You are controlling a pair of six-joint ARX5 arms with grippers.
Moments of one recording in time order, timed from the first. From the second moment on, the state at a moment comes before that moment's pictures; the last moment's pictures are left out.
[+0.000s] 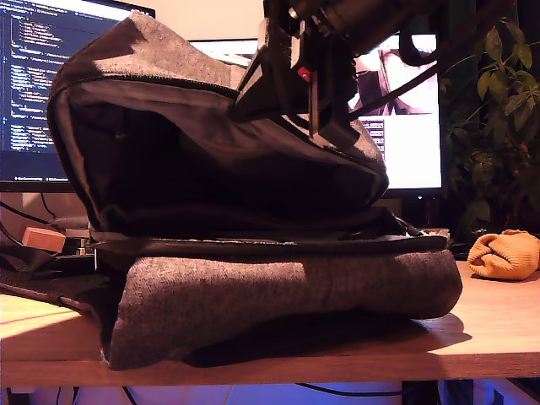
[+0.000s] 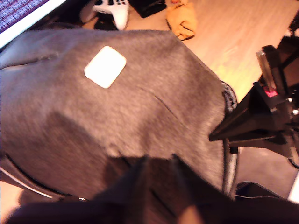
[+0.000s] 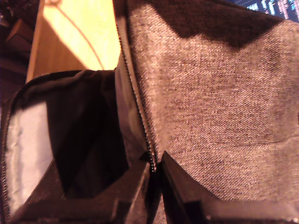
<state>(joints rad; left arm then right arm) -0.57 1.08 1.36 -0.96 0.22 0.19 1.04 1.21 0.67 0.13 0.23 -1.02</state>
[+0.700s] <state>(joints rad) -0.87 0.88 1.10 -0.74 -0.04 0.34 1.03 1.21 1.01 -0.25 0.19 -0.90</state>
